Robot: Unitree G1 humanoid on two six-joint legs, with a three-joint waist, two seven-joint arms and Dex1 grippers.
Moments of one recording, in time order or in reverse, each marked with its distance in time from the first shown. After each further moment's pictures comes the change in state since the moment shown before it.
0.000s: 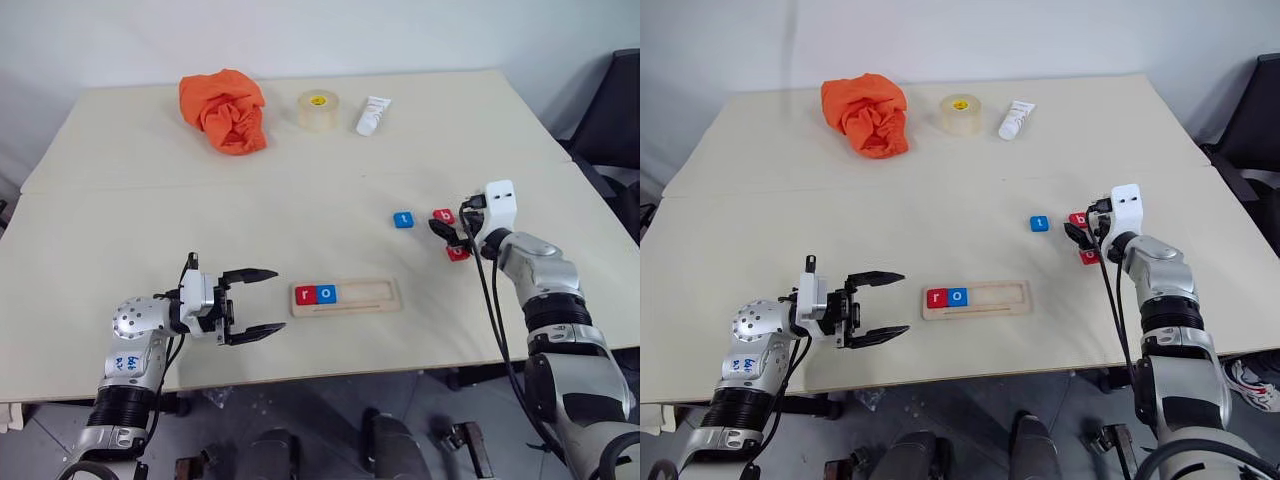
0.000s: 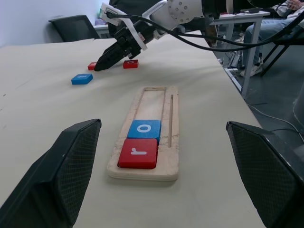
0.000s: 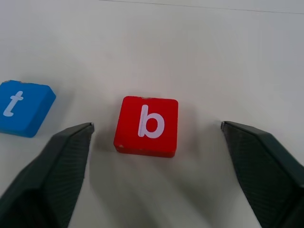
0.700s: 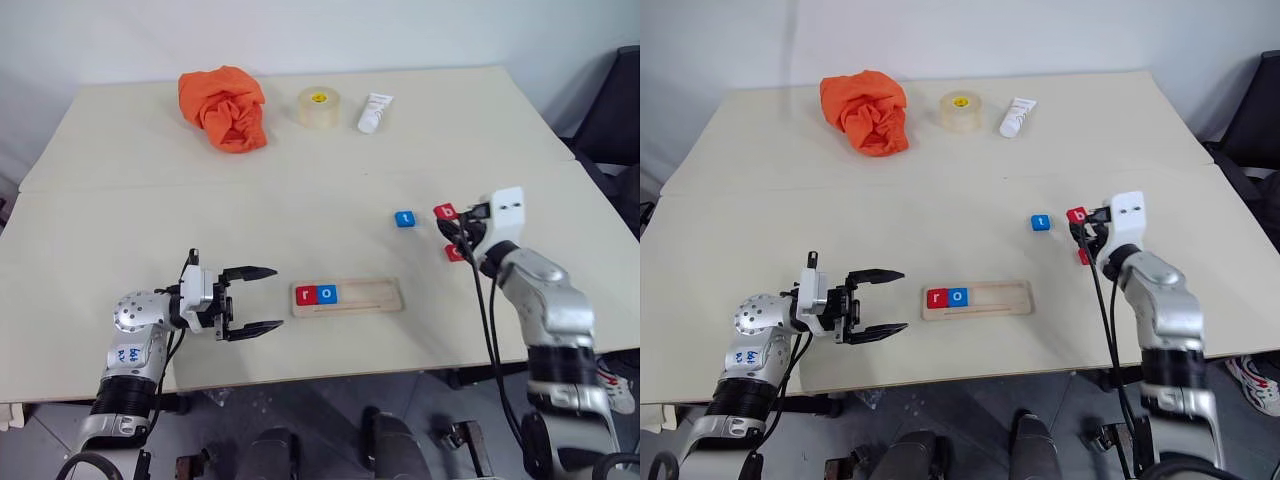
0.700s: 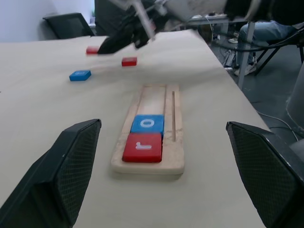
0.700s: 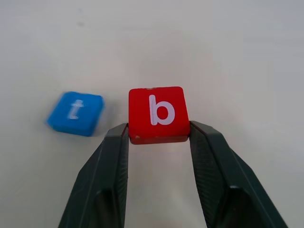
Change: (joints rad) left arm -0.055 0.003 -0.001 0.097 0.000 -0.020 -0.070; right arm 0.426 0.071 -0.092 -0.898 0.109 0.316 -0.162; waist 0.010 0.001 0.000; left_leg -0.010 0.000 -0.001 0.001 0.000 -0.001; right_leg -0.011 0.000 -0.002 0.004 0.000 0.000
